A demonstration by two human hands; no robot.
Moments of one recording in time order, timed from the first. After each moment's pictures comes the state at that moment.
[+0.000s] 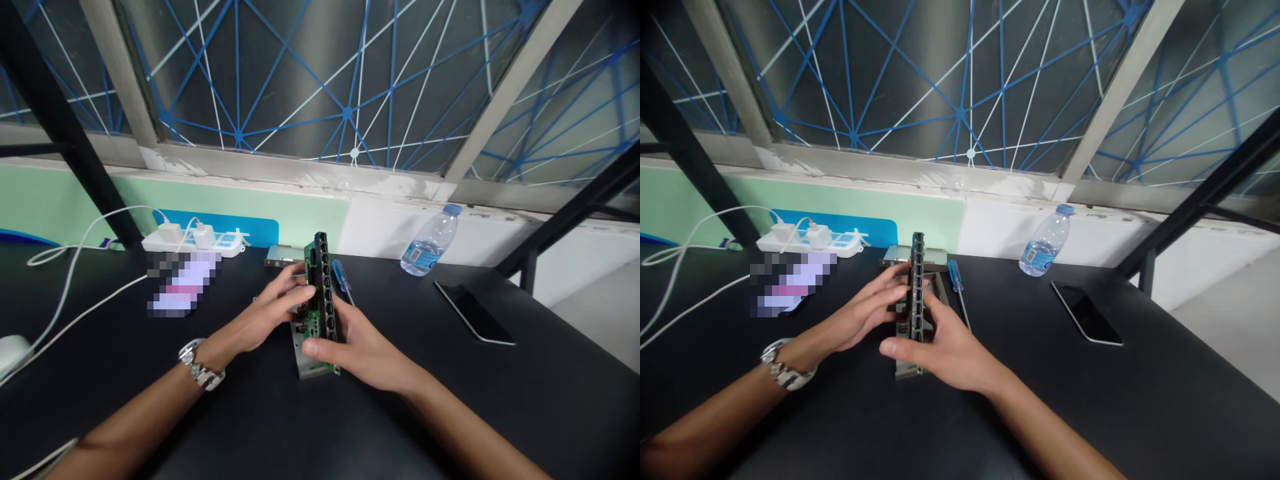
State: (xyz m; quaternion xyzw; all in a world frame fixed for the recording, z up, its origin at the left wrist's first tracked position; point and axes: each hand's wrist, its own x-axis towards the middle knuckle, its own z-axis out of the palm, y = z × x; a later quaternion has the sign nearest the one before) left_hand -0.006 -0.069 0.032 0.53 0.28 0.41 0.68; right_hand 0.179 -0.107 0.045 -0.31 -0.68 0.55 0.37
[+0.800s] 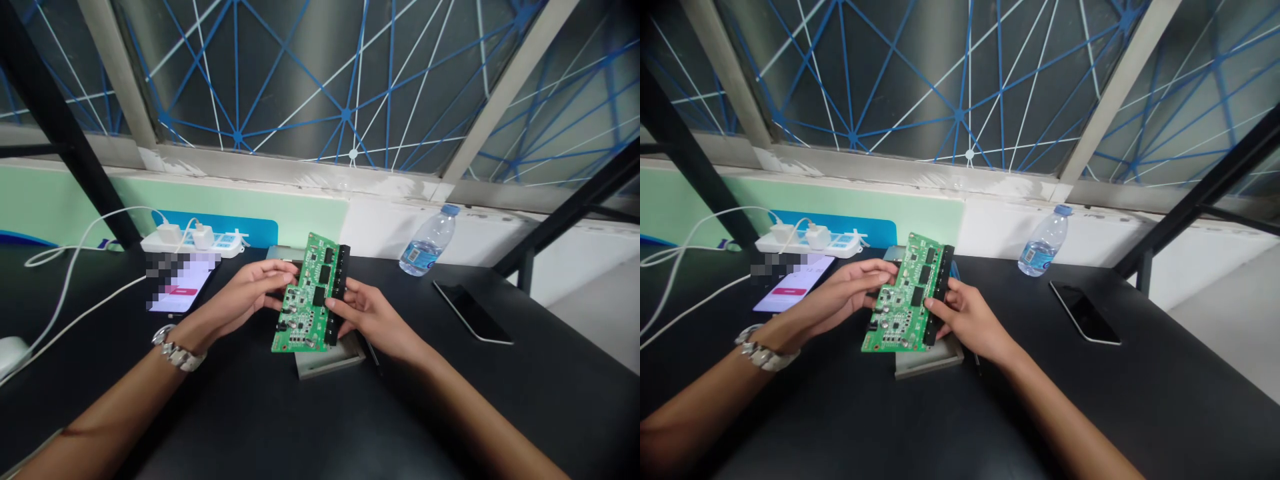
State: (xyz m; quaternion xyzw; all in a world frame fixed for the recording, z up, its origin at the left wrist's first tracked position) left_hand -0.034 -0.052 0.051 0.54 0.33 0.41 0.66; right_hand 0.204 -0.079 0.040 -0.40 -0.61 0.56 0.38
